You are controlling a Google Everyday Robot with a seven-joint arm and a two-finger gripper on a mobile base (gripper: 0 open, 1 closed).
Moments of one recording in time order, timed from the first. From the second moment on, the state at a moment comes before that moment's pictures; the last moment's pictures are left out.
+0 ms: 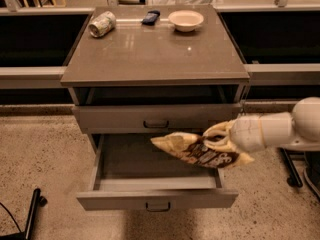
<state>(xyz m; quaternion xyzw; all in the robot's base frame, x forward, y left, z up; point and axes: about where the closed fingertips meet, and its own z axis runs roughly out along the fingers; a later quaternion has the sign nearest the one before) 0.505 -0.141 0.715 -0.67 0.56 0.20 0.45</state>
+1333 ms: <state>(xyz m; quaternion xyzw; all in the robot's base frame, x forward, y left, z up) 0.625 -0.180 0.961 -0.71 0.57 -0.08 0.39</state>
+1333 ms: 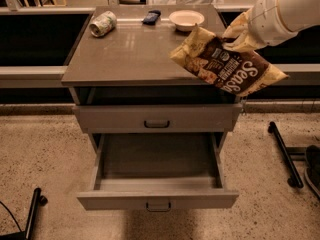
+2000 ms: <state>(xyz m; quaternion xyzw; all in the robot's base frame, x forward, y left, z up) 0.643 -0.156 0.985 -0.74 0.54 -0.10 0.38</state>
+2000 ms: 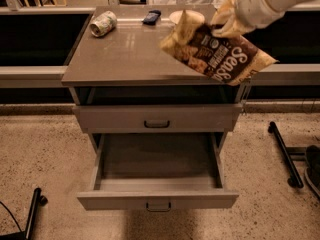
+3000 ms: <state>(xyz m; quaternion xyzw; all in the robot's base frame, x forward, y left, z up) 0.730 -0.043 1.038 -0.81 0.42 -0.17 0.37</state>
